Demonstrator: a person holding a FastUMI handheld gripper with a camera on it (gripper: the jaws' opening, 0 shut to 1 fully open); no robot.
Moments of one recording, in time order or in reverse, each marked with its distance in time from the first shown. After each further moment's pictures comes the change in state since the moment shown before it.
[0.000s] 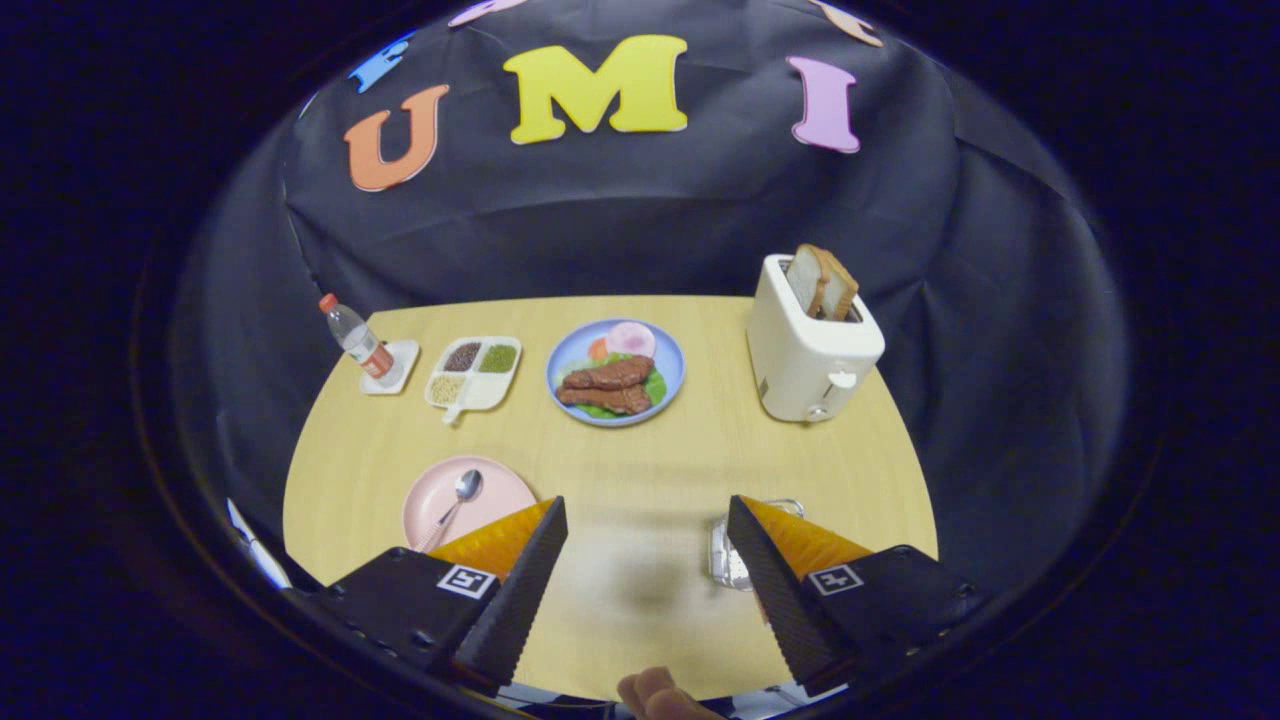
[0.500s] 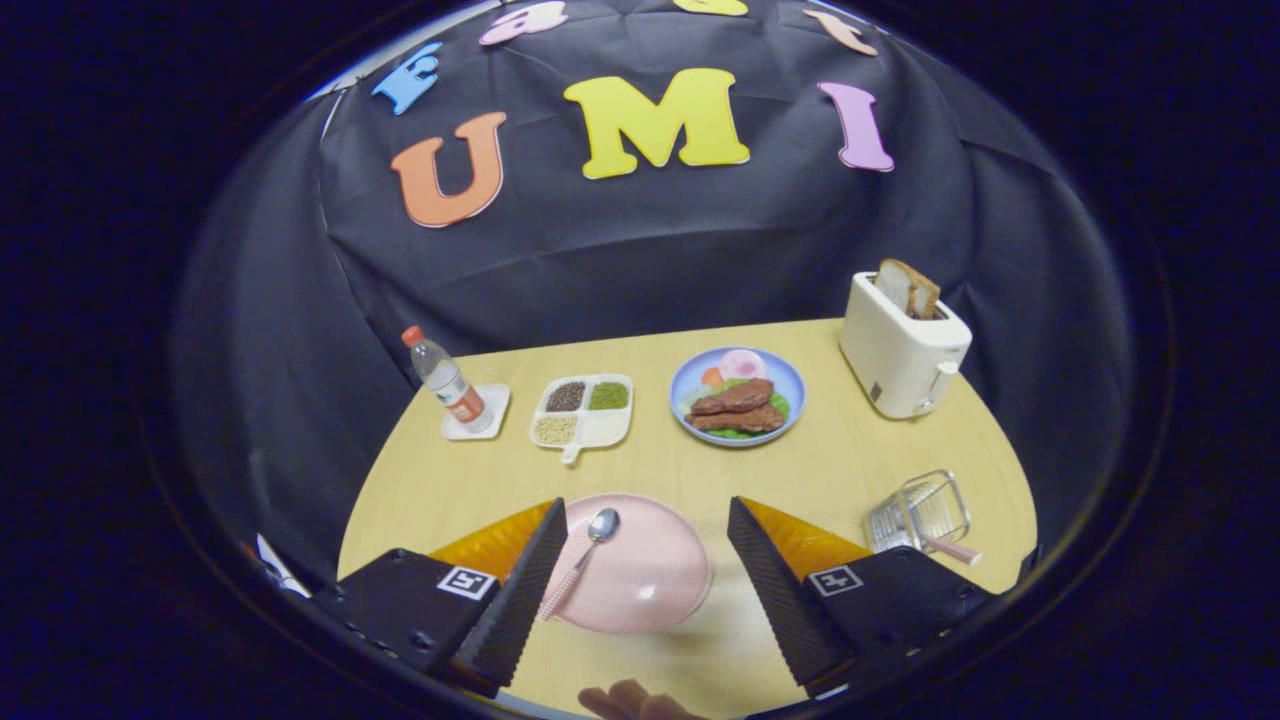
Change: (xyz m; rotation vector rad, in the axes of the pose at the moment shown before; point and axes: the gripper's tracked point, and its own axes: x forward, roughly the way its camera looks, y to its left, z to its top) arm 0.011 0.151 -0.024 0.093 -0.109 0.121
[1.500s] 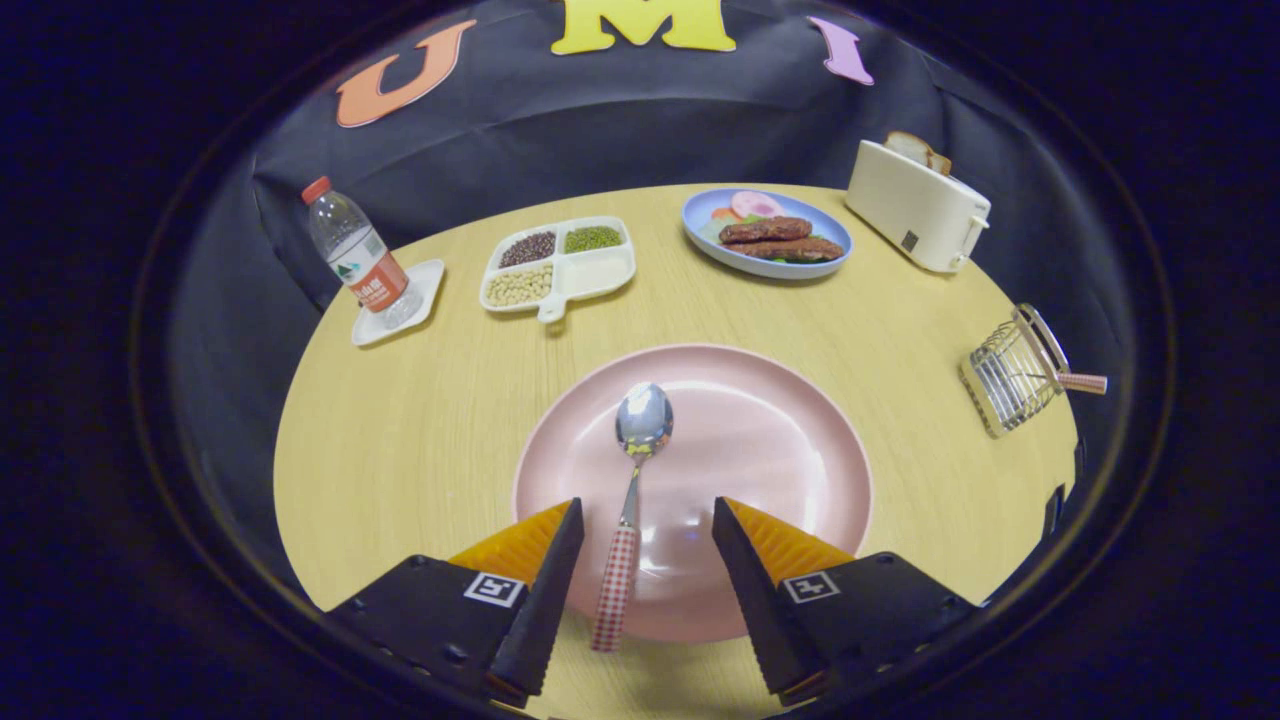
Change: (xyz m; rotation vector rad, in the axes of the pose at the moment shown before) arm 0.130 0.057 -0.138 0.089 0.256 -0.218
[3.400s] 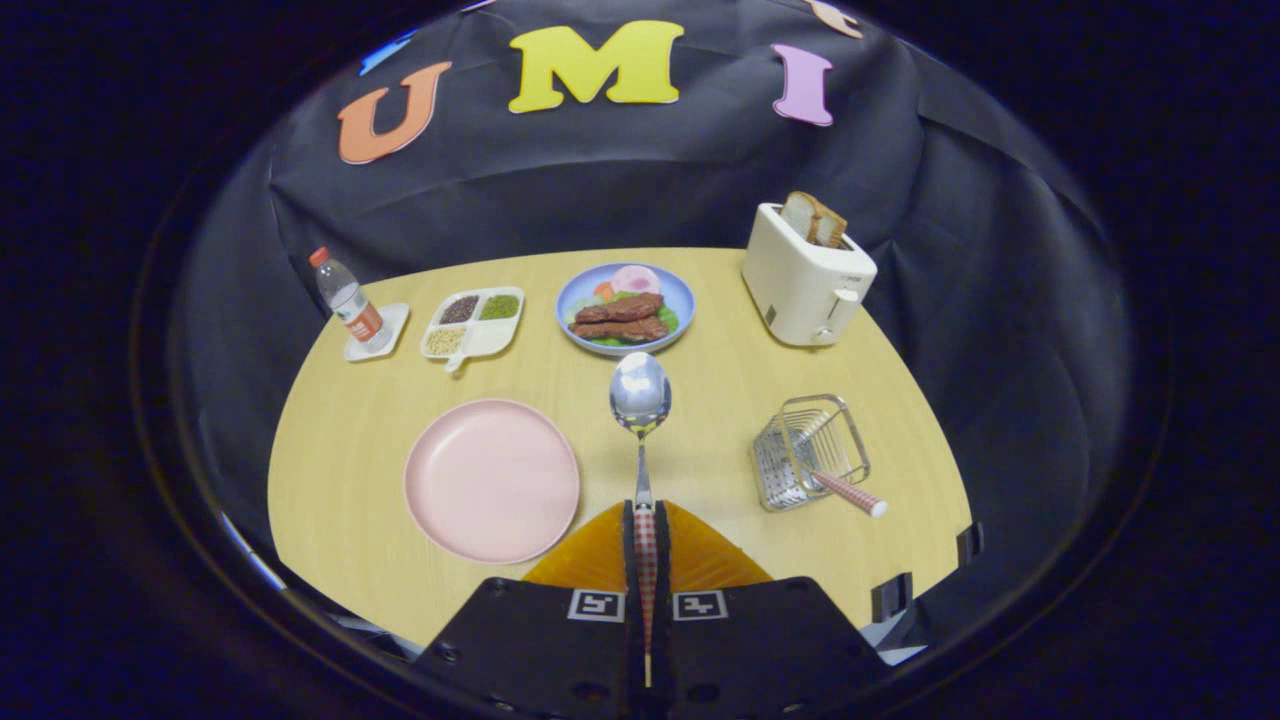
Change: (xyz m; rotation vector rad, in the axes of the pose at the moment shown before) arm -0.131 -0.211 0.067 -0.101 -0.076 -0.043
